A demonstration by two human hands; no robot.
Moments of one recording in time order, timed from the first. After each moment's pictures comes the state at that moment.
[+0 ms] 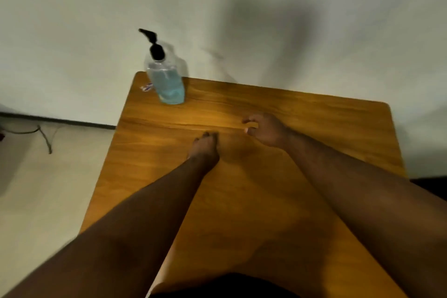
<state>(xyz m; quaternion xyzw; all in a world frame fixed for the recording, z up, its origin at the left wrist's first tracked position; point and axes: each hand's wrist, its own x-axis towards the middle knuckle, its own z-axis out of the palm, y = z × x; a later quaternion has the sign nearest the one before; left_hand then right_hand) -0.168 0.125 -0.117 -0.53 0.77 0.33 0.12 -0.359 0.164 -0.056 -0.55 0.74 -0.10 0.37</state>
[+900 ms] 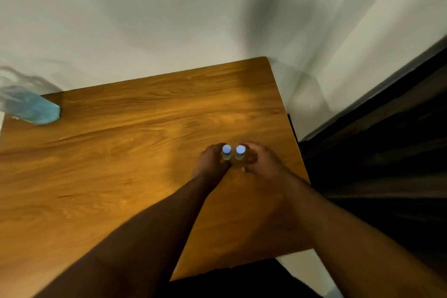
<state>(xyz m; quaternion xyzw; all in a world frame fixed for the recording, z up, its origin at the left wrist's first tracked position) -0.432 0.375 -0.110 -0.44 0.80 0.41 0.03 -0.568 0.485 -0.106 -0.34 0.77 -0.31 0.45</state>
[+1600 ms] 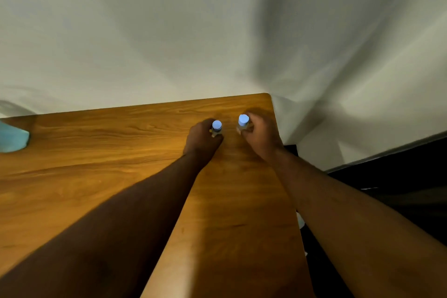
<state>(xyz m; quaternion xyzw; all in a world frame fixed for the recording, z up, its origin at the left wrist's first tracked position) -0.580 0.243 -0.116 -0.49 0.77 0.40 -0.12 -0.720 0.330 -0.109 -0.43 0.80 -0.34 0.25</state>
